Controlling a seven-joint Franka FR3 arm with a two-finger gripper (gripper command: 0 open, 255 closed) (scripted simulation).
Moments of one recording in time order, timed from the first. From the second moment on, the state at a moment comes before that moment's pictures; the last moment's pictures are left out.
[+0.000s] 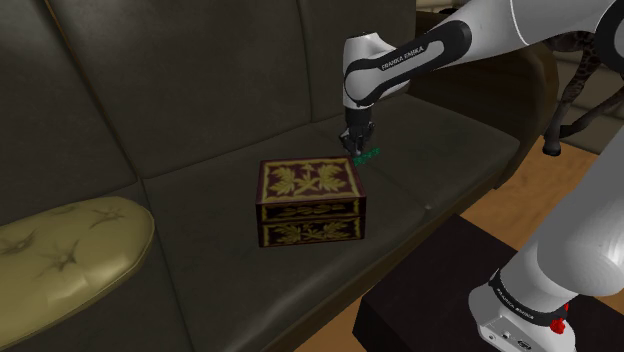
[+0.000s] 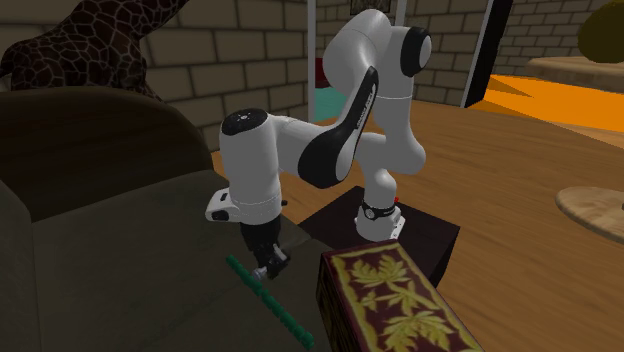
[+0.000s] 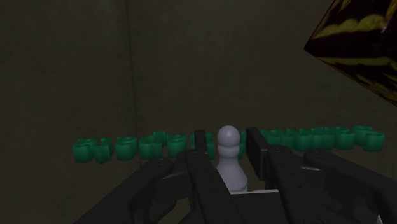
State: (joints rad) arm 0.04 0.05 0.01 -2.11 -0.05 2.08 0.11
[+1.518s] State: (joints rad) arm 0.04 -0.01 0.01 -1.99 -0.05 1.90 0.10
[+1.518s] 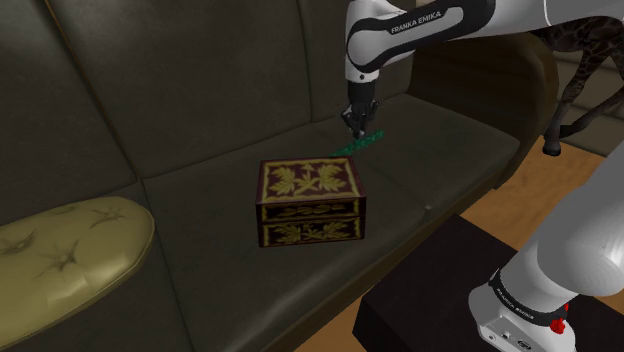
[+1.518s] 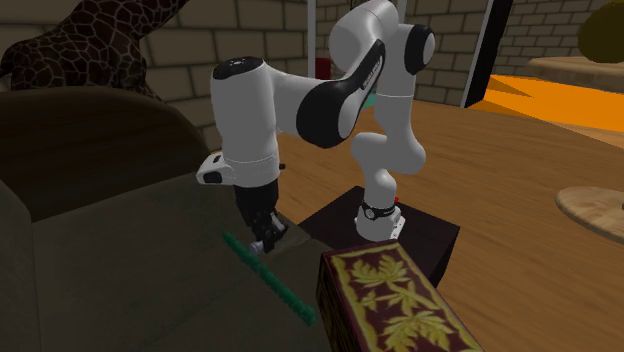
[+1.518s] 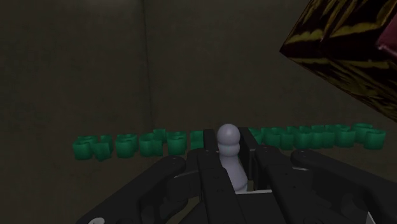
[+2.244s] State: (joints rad) arm 0.04 -0.03 0.01 -1.86 -0.05 1.76 0.09
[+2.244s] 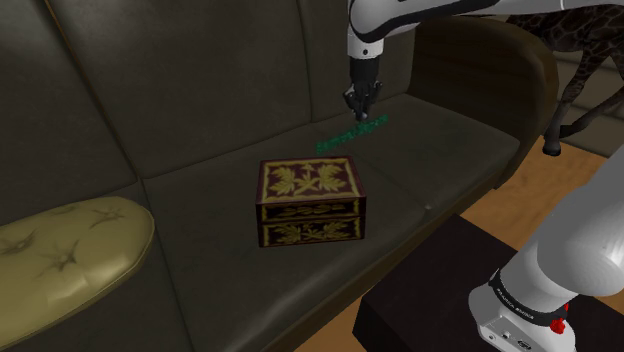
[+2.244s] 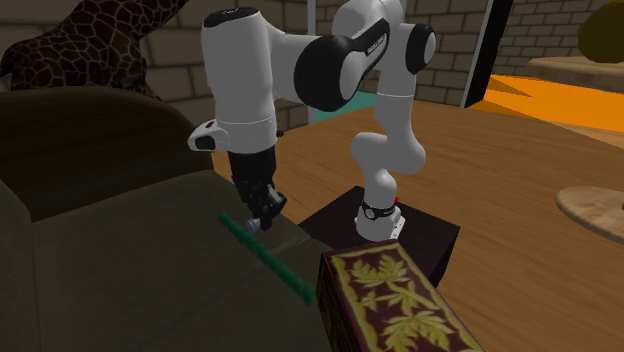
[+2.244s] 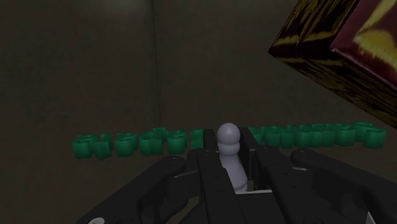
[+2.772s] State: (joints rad) arm 0.04 -0.03 0.01 -1.75 -0.05 1.65 0.09
